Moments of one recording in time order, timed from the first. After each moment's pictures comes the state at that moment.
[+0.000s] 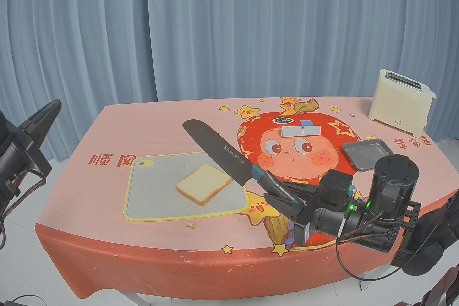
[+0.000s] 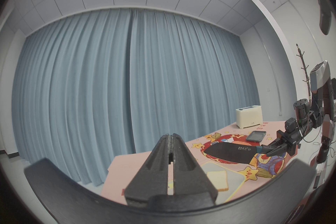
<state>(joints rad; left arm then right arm) -0.11 1.11 -0.39 -0.93 -0.19 0.09 0.78 1.79 -0.45 -1.12 0.01 -0.09</state>
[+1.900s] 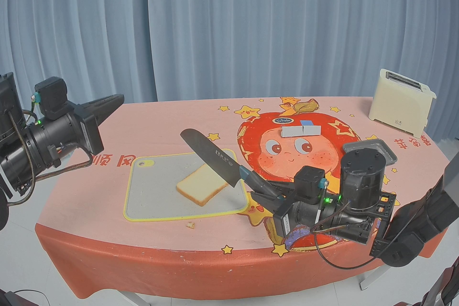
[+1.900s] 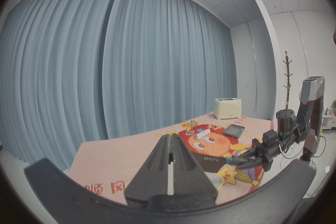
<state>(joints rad) -0.27 1.36 -0.68 -0.67 -0.24 0.03 0.77 1.90 -0.60 -1.00 0.01 -0.08</state>
